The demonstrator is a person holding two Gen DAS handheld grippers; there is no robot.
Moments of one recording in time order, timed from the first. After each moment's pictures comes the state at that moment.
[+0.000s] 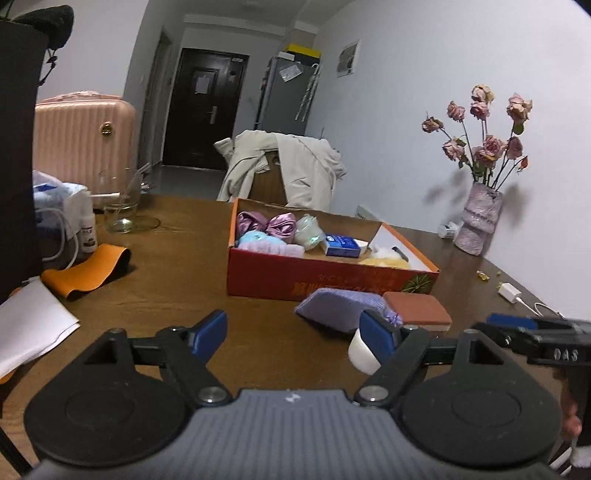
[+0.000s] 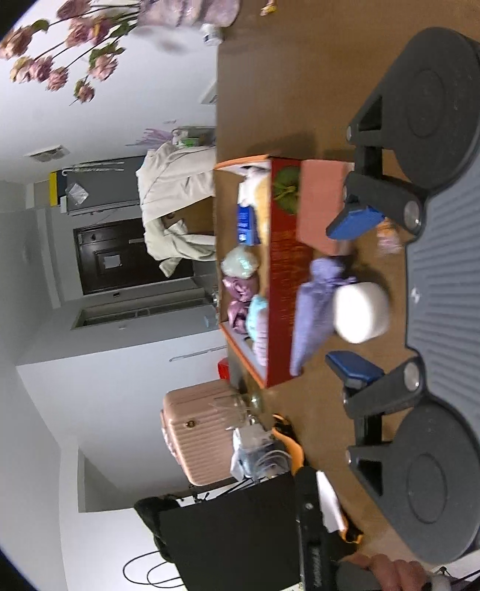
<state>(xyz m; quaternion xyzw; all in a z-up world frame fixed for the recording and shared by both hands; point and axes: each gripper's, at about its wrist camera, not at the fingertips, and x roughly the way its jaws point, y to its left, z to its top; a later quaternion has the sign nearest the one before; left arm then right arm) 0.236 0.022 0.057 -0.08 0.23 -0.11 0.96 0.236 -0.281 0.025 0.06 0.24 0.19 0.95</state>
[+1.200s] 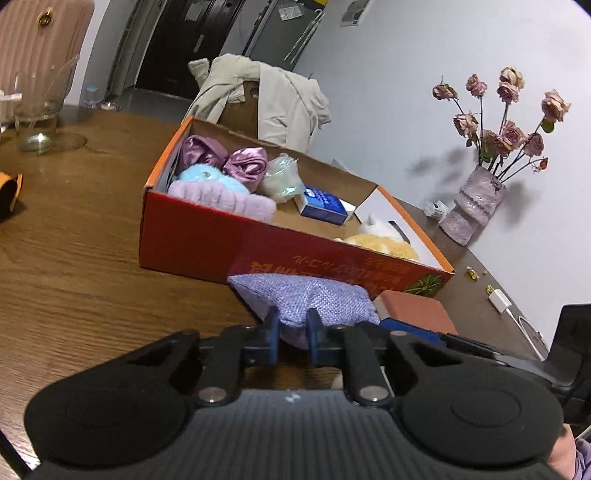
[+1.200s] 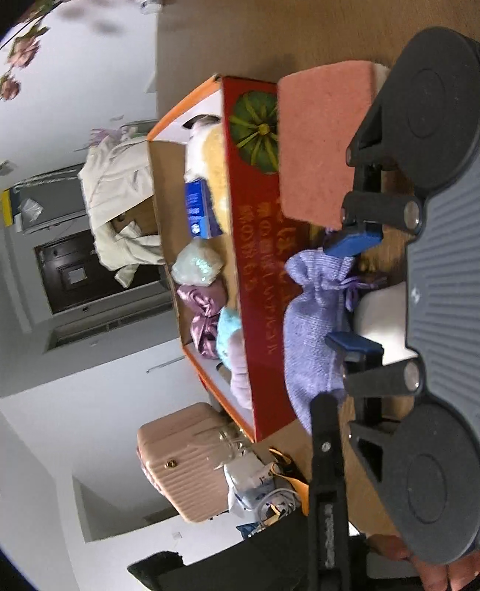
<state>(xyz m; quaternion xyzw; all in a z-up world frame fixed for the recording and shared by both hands) 0.380 -0.004 -0.006 -0.16 0.33 -0.17 0.91 0.376 -0.234 -0.038 0.11 0.29 0.19 0.93</state>
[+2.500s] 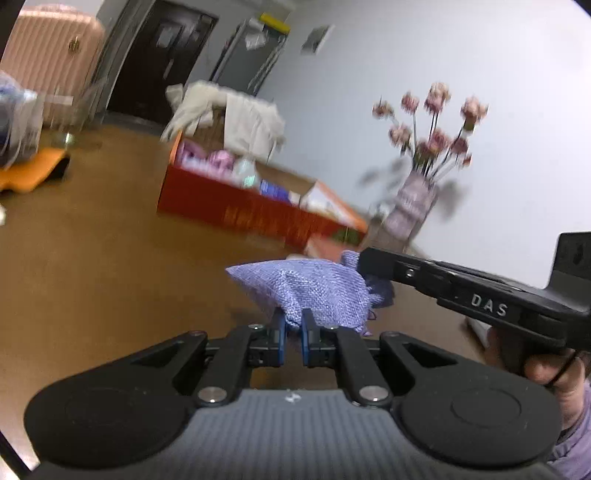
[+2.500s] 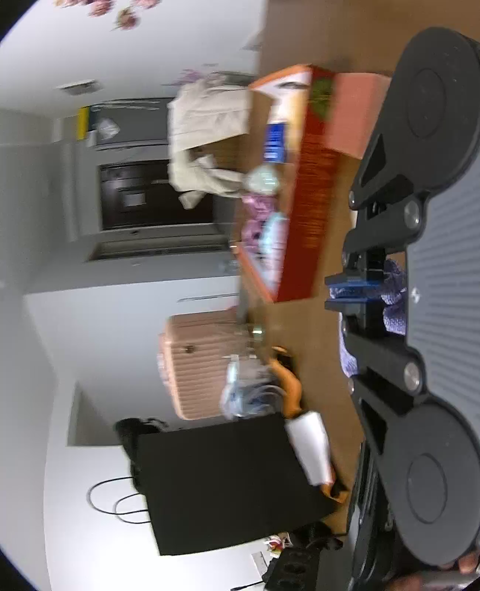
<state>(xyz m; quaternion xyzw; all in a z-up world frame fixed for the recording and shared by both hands) 0.210 0.026 -0.003 -0.16 0.28 -0.22 0.92 0.214 -0.204 0.019 0.00 0.21 0.27 0.94</state>
